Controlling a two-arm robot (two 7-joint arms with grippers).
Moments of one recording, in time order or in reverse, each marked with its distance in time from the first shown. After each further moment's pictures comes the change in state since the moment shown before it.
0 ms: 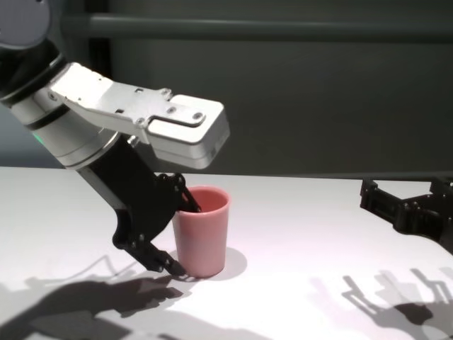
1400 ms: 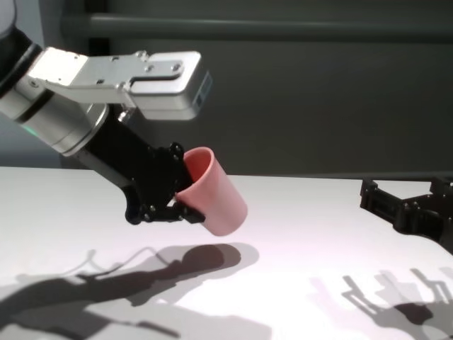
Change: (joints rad) left arm 0.026 0.029 -0.050 0.020 -0.156 -0.043 0.129; right arm 0.000 0.000 0.000 0.000 0.000 0.000 0.000
